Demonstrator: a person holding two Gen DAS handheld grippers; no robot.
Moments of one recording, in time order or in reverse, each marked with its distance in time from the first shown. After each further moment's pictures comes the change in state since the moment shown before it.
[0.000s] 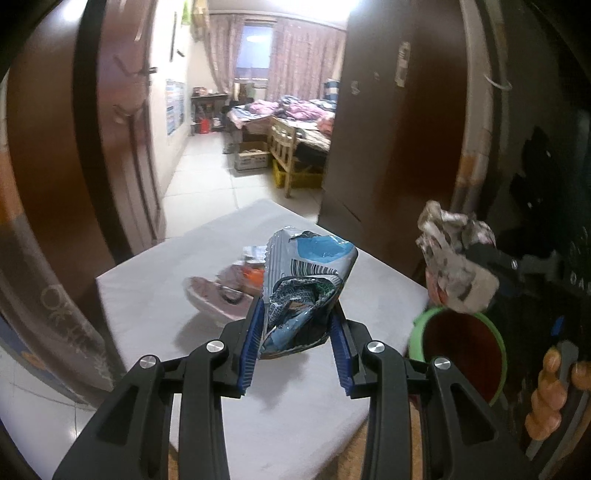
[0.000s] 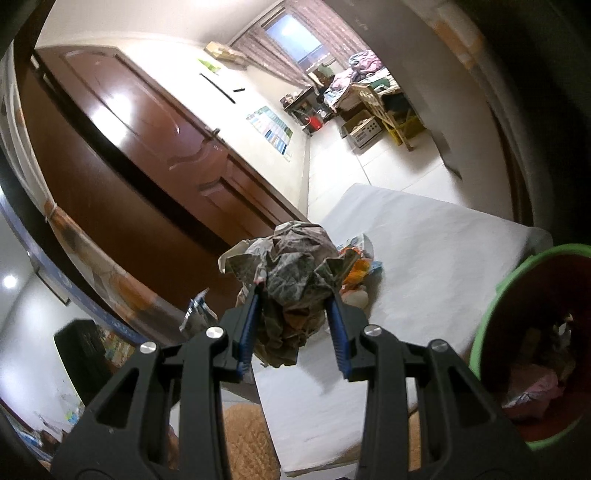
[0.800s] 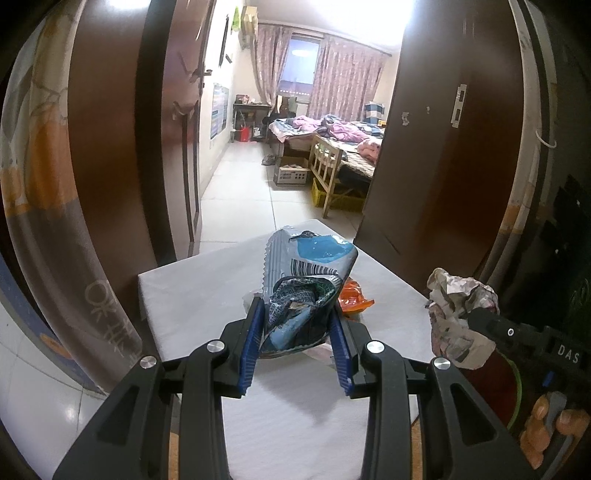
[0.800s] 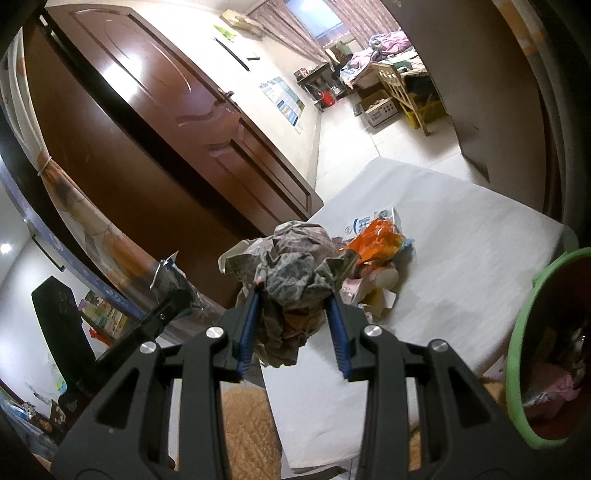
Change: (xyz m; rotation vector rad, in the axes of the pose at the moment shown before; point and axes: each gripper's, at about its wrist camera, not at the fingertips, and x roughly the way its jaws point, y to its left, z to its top) left arm -0.022 0.080 0.009 -0.137 -0.079 0.110; right arm 0.054 0.046 -0.021 -0.098 0.117 -0.004
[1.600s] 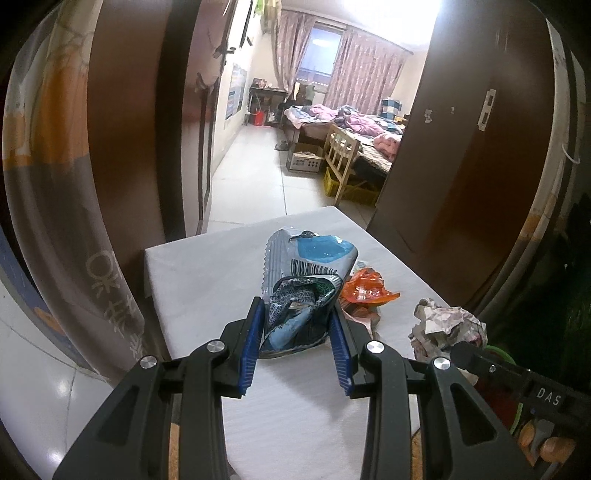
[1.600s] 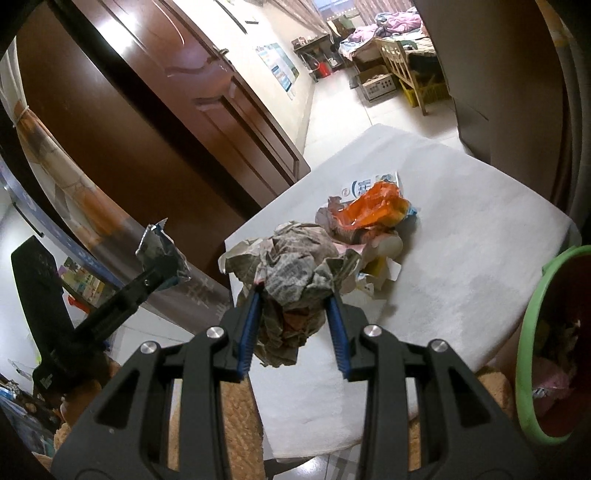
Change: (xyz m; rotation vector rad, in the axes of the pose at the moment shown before) left arm 0.023 0.035 -0.009 -0.082 0.049 0.015; right arm 0.042 0.019 -0.020 -0.067 0.134 -0.082
